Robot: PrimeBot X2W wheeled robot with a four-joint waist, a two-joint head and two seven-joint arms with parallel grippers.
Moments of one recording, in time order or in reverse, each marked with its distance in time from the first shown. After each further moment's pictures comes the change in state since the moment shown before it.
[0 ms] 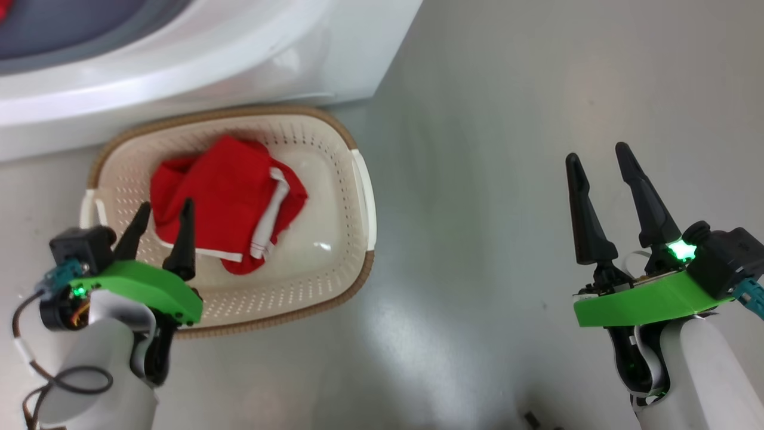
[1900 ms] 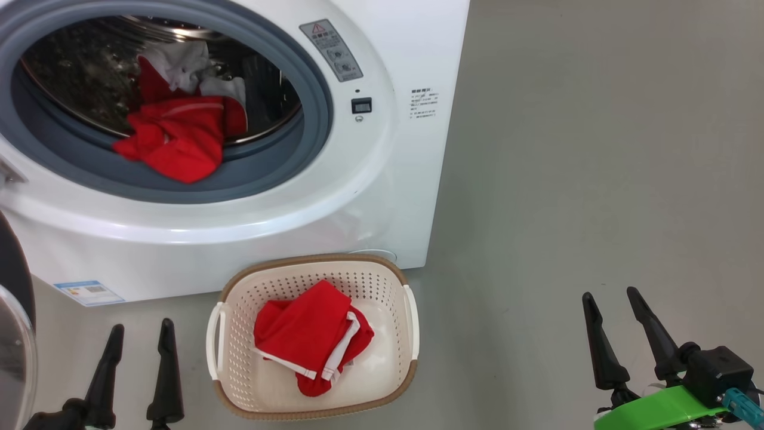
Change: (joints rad) left arm 0.683 -0.147 0.332 -0.748 0.242 0.000 0.000; right arm 0.319 0.003 -0.067 0.059 -0.058 0.000 0.000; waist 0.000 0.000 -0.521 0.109
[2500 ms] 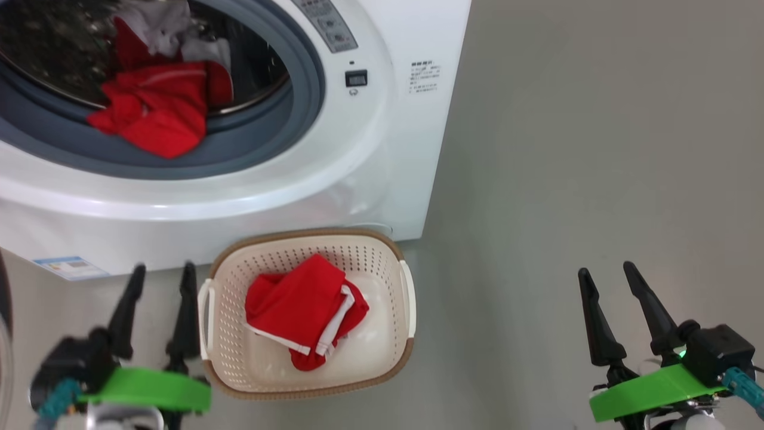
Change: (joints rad) left arm -0.199 0.026 -0.074 0.149 0.019 0.000 0.000; right arm -0.054 0.000 0.009 -0.009 0.009 0.000 0.000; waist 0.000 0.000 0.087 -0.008
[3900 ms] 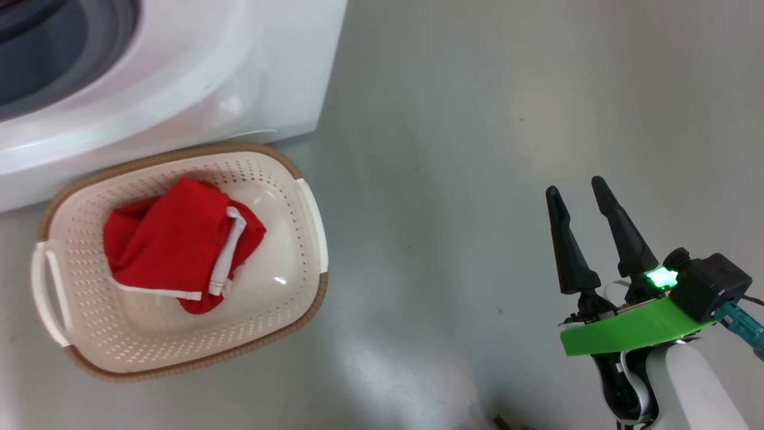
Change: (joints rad) left arm -0.957 0.298 0.098 0.824 0.158 0.047 0.000; right arm -0.197 -0.001 0.110 -0.053 0.115 0.000 0.000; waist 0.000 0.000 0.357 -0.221
